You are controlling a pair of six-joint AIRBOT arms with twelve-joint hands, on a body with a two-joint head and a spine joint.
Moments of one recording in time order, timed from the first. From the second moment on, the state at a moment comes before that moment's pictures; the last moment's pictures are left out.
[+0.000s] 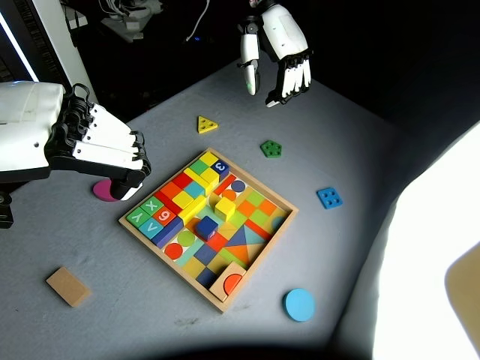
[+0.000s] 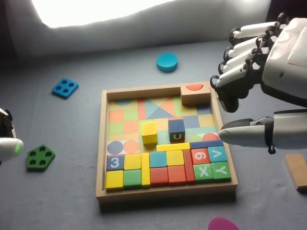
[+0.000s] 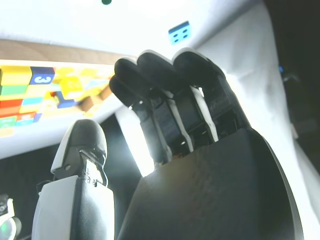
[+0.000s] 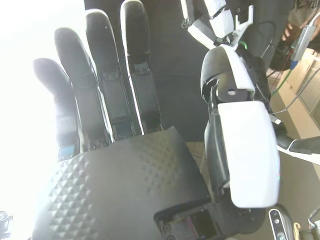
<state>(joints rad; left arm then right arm) 0.93 -0.45 0.69 -0.78 -0.48 1.17 -0.37 -0.73 0.78 -0.41 0.53 -0.80</state>
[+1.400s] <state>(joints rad) 0.93 -0.45 0.69 -0.78 -0.46 1.18 -0.44 -1.11 0.98 0.30 0.44 -1.44</state>
